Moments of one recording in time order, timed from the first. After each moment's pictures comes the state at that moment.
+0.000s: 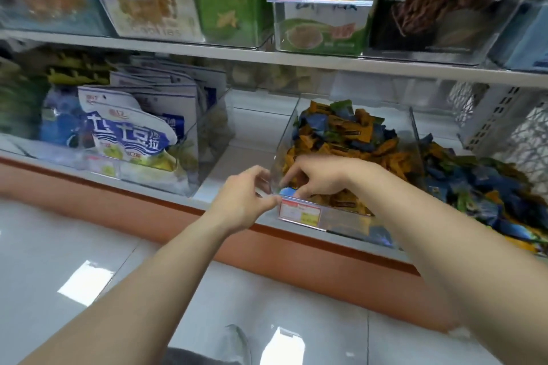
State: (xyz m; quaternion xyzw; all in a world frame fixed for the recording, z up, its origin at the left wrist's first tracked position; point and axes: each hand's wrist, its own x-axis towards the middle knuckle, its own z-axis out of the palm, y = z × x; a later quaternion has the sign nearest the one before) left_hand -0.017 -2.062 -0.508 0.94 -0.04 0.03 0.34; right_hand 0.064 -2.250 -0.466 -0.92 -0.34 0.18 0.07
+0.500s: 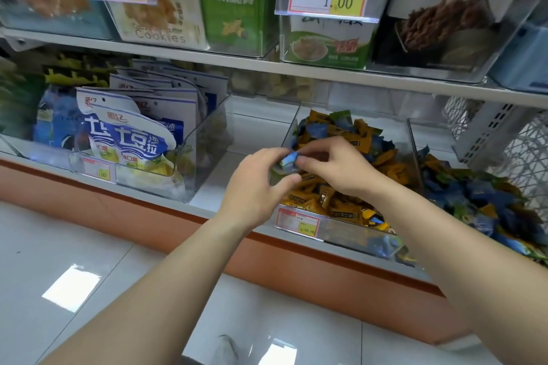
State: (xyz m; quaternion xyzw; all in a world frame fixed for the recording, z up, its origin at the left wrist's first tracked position) left_hand -0.011 -2.089 -0.479 0.90 -0.11 0.19 0.38; right_hand 0.050 -2.275 -0.456 -0.87 -0.27 0.01 0.41
